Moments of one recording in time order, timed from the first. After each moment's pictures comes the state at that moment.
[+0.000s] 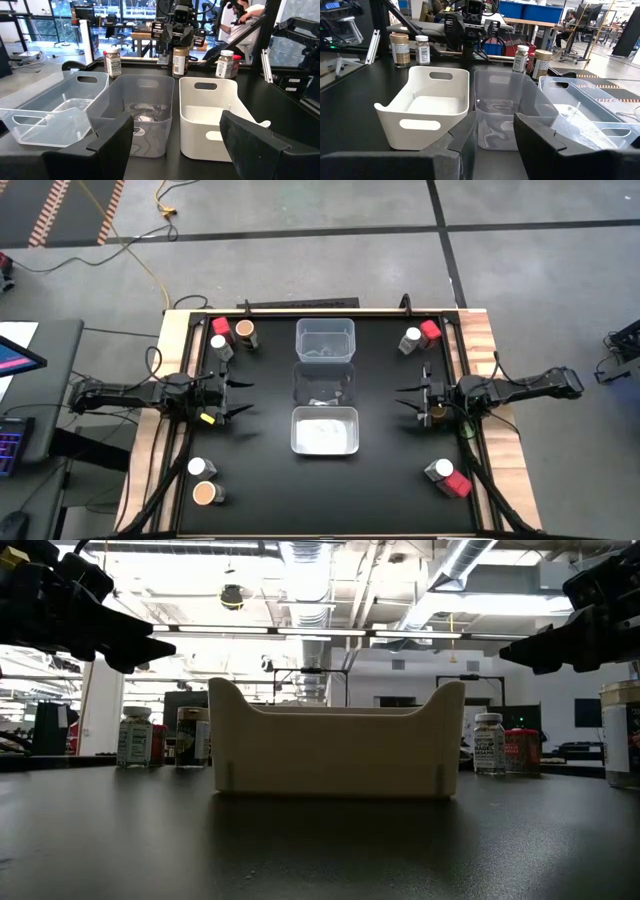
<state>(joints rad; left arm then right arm) -0.02 0.11 0.02 0.04 -0.12 -0.03 0.14 0.15 0.01 0.05 0.24 -0.09</state>
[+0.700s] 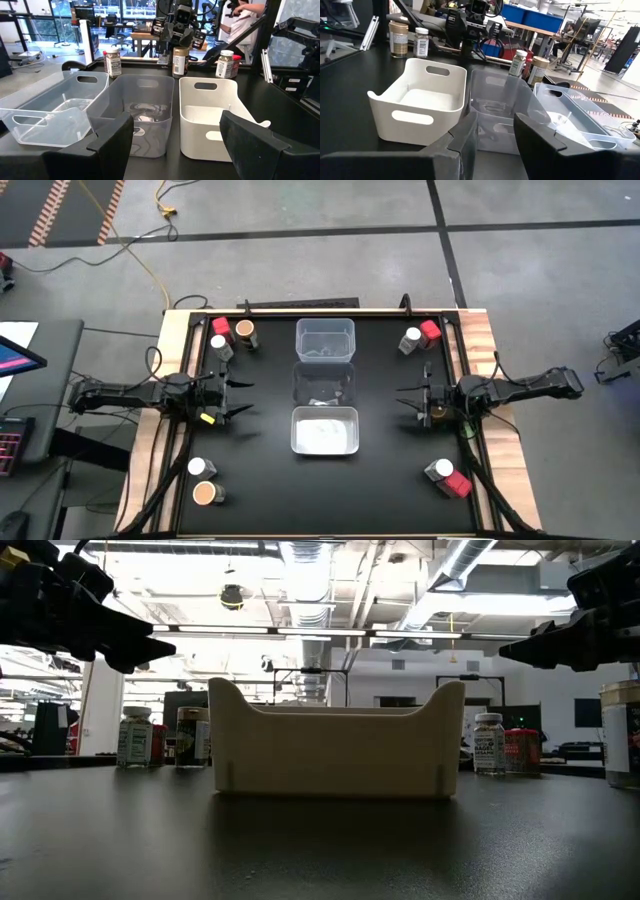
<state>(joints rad) -0.02 0.11 0.02 0.04 -0.12 -0.03 0.14 0.15 0.01 0.06 0.24 -0.21</state>
